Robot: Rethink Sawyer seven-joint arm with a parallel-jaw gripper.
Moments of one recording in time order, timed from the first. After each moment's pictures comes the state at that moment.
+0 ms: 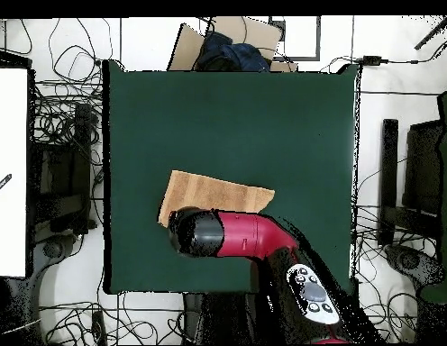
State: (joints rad) arm -0.38 -0.83 0.28 2.07 -0.09 0.46 1.63
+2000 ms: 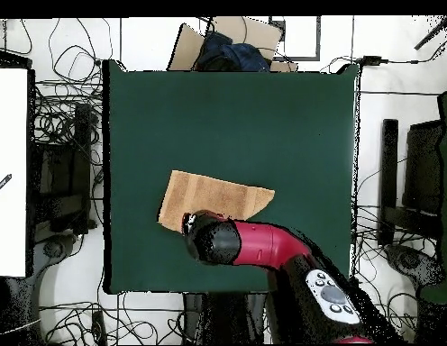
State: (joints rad) arm -0.48 -0.80 0.30 2.12 -0.13 0.33 1.63
